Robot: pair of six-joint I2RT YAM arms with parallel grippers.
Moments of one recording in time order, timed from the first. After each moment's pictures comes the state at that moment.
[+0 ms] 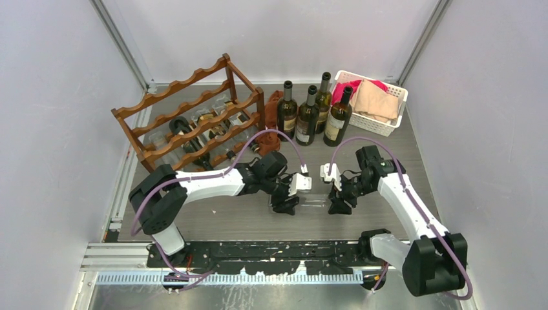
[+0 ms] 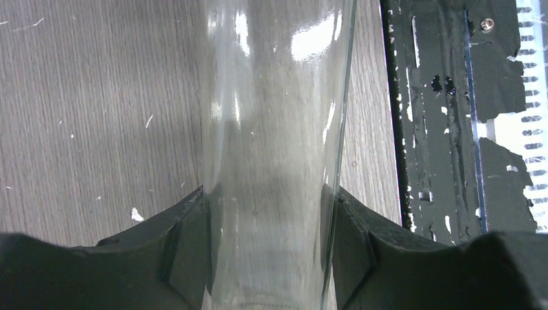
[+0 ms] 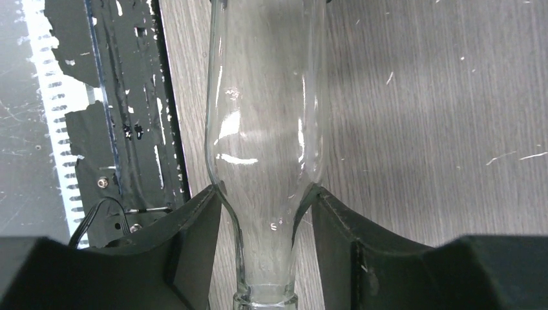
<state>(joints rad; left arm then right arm) -0.97 1.69 1.00 -0.14 0.58 0.43 0.14 1.05 0.73 -1.07 -0.79 -1.16</state>
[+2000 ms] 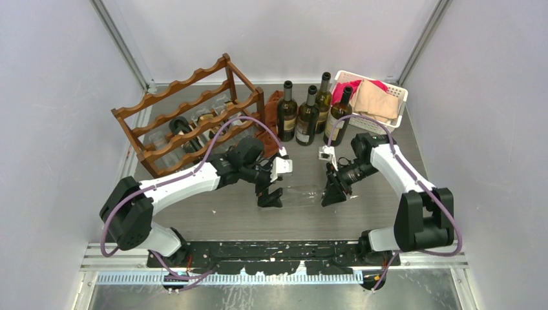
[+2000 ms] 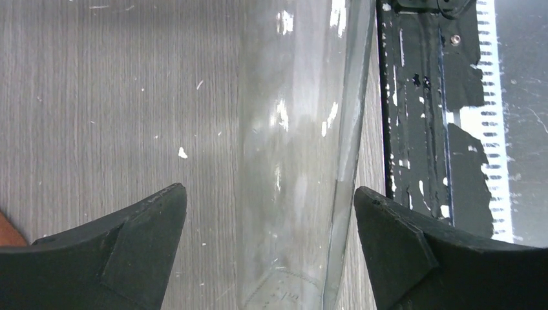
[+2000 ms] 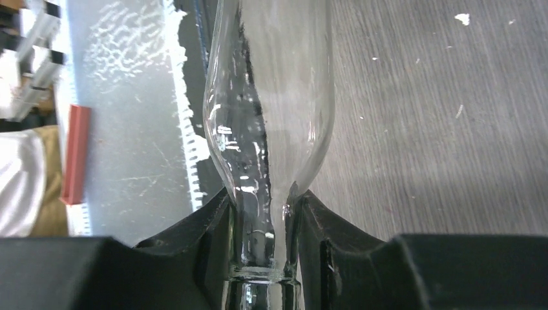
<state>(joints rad) -0.84 1.46 0.96 -0.25 0.64 0.42 0.12 1.34 0.93 -1.31 -0.98 -1.06</state>
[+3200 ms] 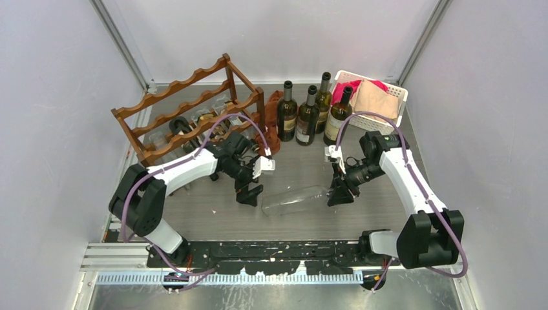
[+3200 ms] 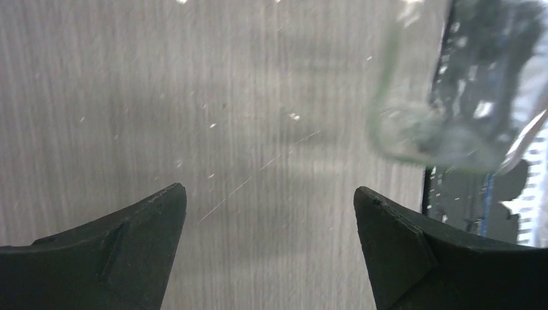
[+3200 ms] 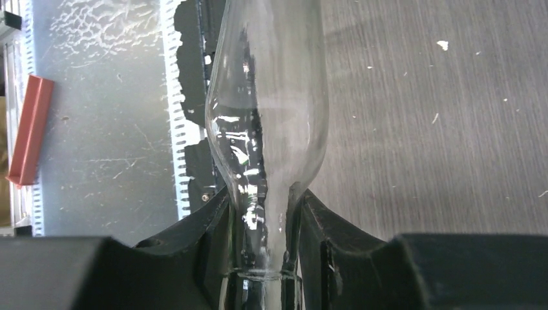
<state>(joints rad) -0.62 1.58 1.00 -0.62 0.72 0.73 0.08 1.27 1.01 -1.45 -0.96 -1.23</state>
